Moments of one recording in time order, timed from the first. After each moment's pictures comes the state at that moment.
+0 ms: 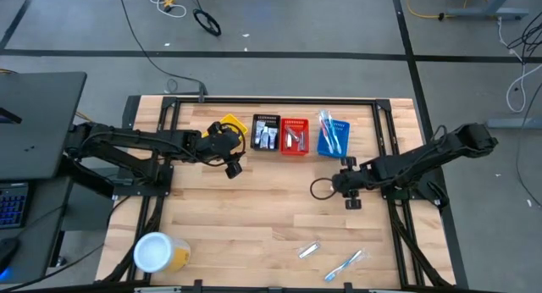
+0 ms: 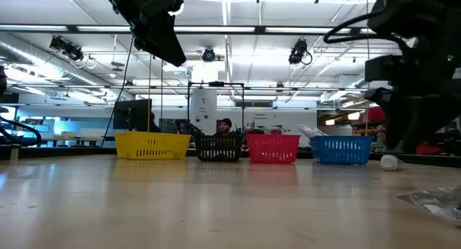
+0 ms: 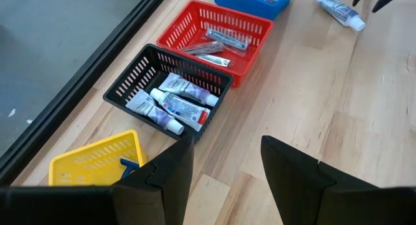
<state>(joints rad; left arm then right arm) -0.01 1.23 0.96 -0.50 -0.43 -0.27 0.24 1.18 0.54 -0.62 0.20 0.12</state>
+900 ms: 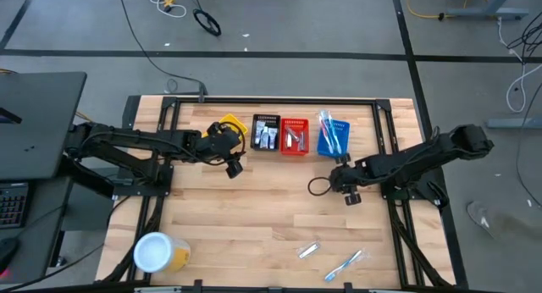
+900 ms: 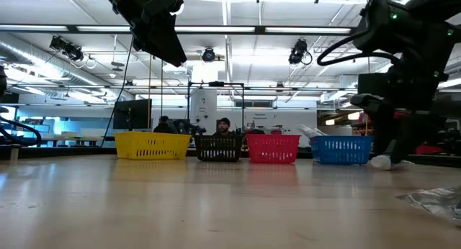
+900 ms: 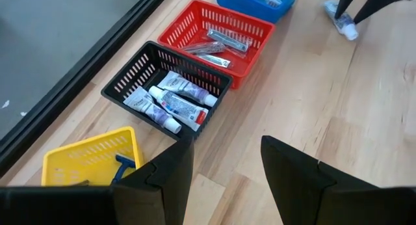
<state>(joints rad) -0.01 1.23 0.96 -0.50 -0.43 -0.32 0.15 1.26 0.52 -0.56 0.22 -0.15</state>
